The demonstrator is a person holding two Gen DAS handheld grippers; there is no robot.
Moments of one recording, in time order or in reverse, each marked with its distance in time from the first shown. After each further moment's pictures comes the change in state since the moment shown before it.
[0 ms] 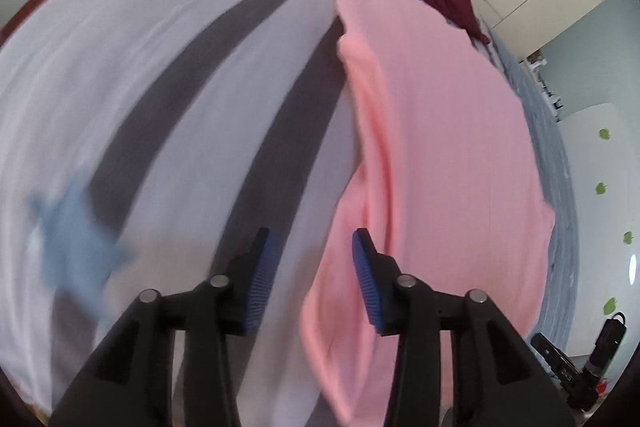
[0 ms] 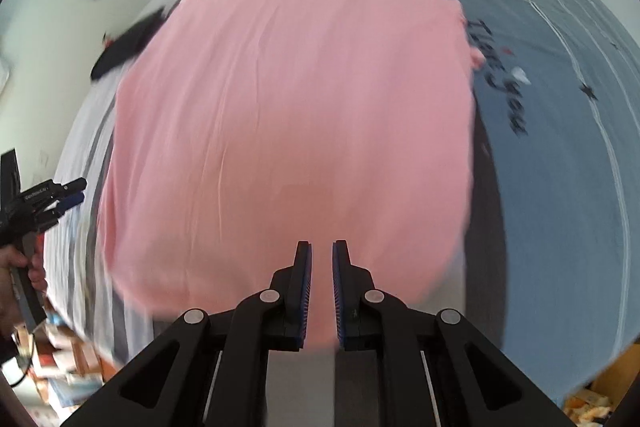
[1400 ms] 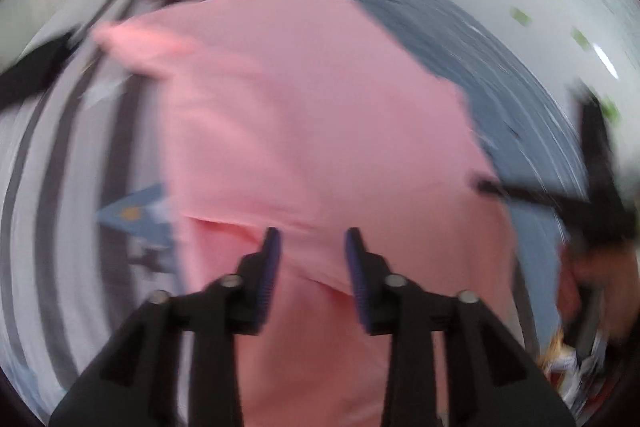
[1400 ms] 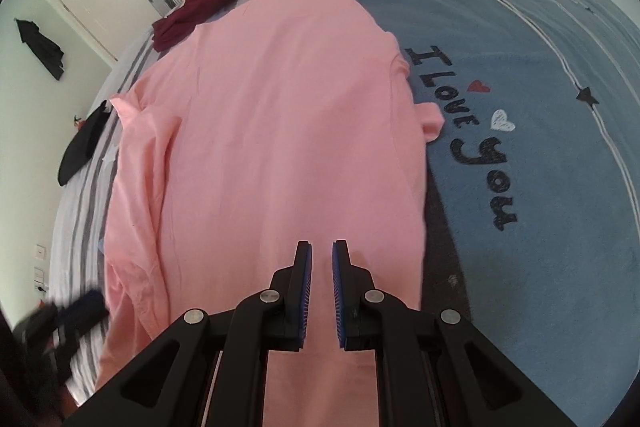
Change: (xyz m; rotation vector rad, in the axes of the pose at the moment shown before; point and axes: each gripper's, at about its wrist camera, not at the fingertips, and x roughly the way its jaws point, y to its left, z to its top) left arm 0.014 -0.215 -0.043 0.538 0.003 -0.032; right arm 0.026 -0.060 0.053 0.215 -0.104 0.008
